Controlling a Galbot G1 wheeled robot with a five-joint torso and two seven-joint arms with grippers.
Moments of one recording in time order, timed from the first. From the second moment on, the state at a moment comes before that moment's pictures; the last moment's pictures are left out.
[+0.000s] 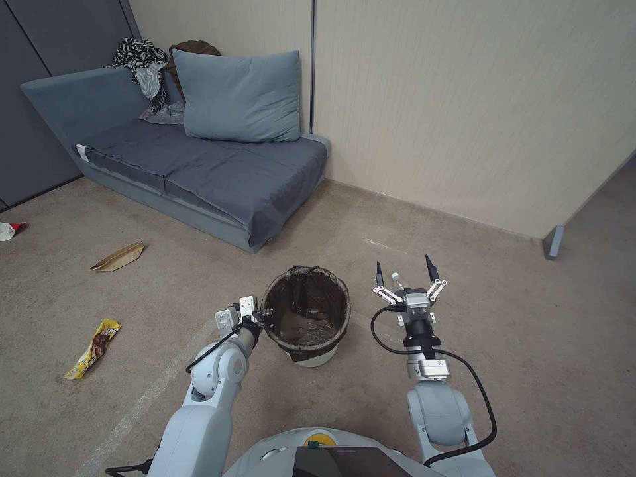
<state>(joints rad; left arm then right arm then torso) 1.36 -1.49 -0.44 -1.90 -0.52 0.73 -0.16 -1.56 1.61 0.56 2.02 -0.30 0.44 0.02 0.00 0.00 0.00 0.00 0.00</state>
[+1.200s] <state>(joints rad) 1.53 -1.36 -0.49 -2.28 -0.51 0.74 -0.18 -1.54 1.61 0.56 2.00 -0.25 0.50 0.01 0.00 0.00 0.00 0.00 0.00</state>
